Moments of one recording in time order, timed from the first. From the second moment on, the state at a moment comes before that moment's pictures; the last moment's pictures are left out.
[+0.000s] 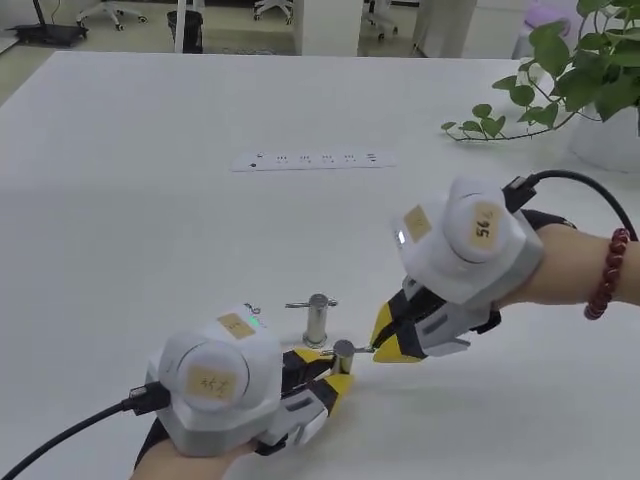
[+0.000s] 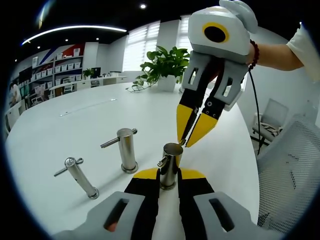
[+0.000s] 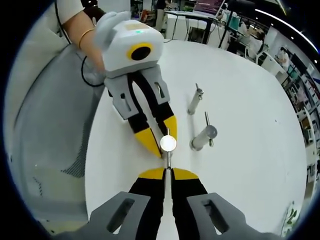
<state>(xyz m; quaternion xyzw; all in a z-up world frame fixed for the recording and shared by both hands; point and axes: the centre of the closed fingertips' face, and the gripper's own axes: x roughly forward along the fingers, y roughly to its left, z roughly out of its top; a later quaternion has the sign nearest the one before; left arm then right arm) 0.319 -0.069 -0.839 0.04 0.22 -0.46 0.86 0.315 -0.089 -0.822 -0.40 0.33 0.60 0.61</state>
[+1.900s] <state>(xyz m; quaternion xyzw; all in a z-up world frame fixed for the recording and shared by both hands) 0.316 -0.054 -0.837 0.05 0.24 -0.46 0.85 0.312 -0.050 -0.826 -0.31 0.32 0.61 0.65</state>
